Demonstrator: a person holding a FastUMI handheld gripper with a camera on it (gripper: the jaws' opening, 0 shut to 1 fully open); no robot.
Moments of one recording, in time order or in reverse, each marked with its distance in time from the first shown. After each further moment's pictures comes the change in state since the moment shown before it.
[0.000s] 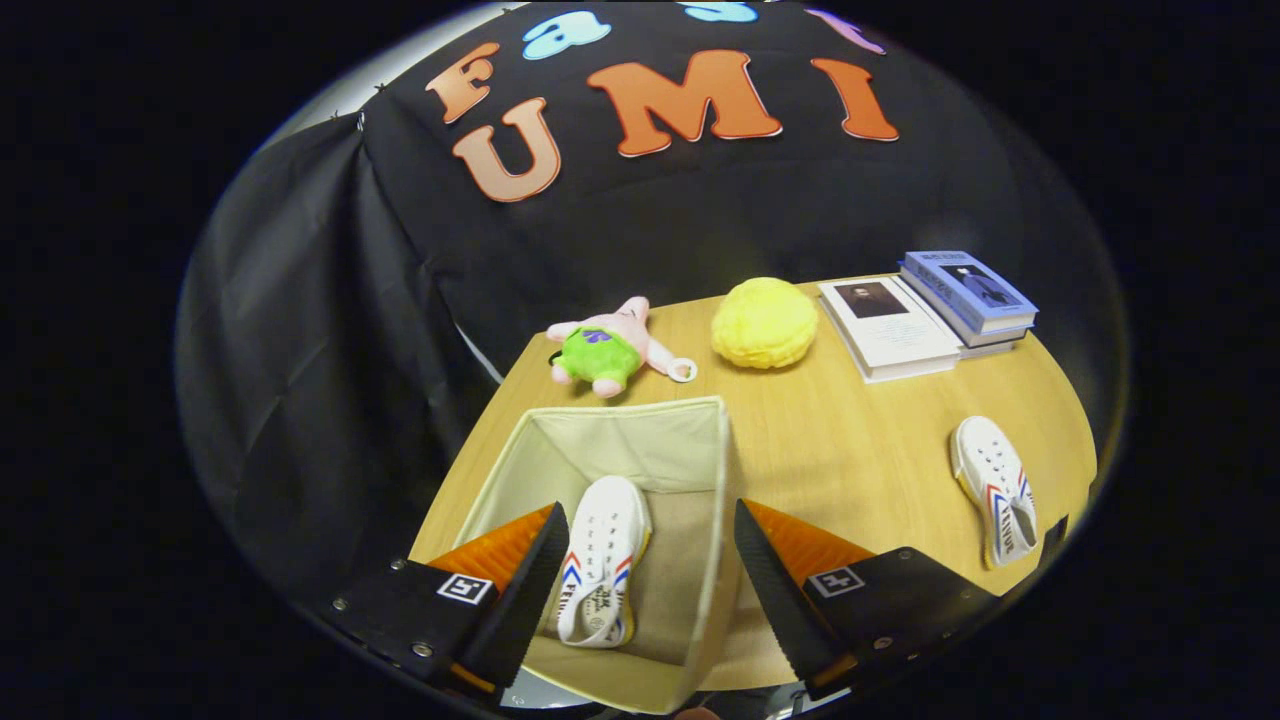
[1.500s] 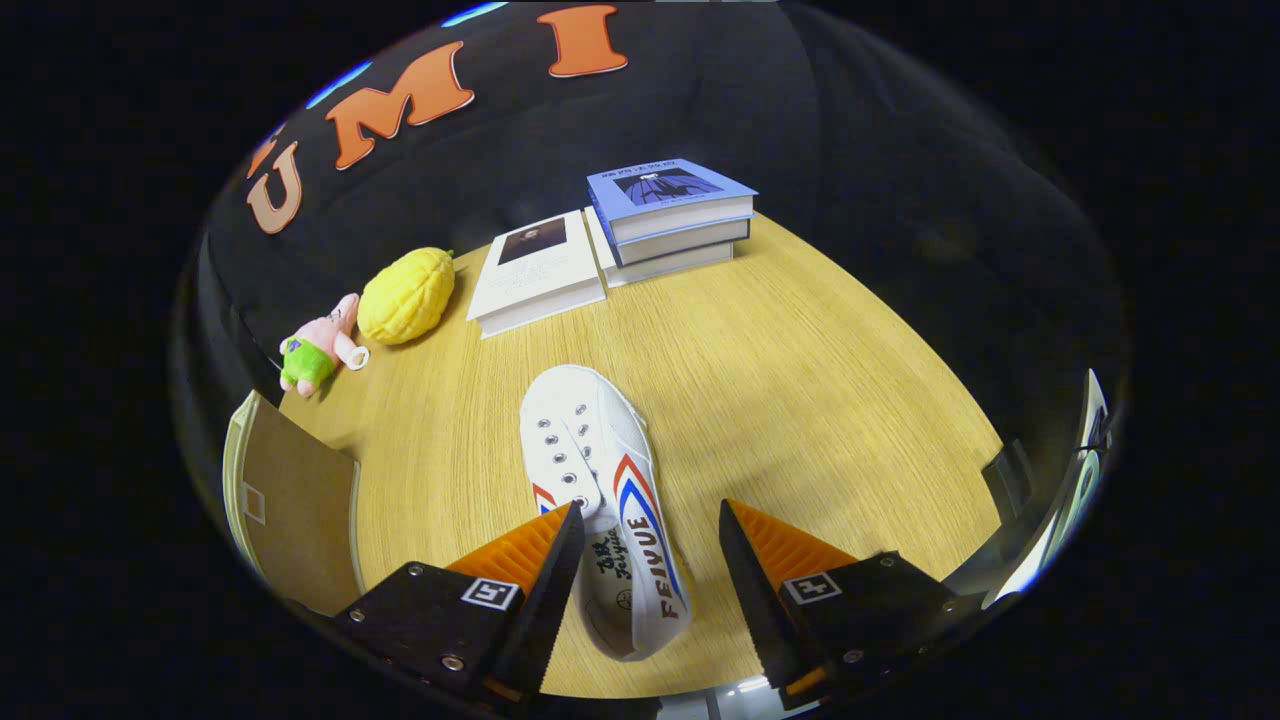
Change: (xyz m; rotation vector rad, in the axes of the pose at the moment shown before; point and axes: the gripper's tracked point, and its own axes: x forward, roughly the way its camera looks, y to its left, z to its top) arm -0.012 -0.361 -0.074 0.161 0.172 -0.386
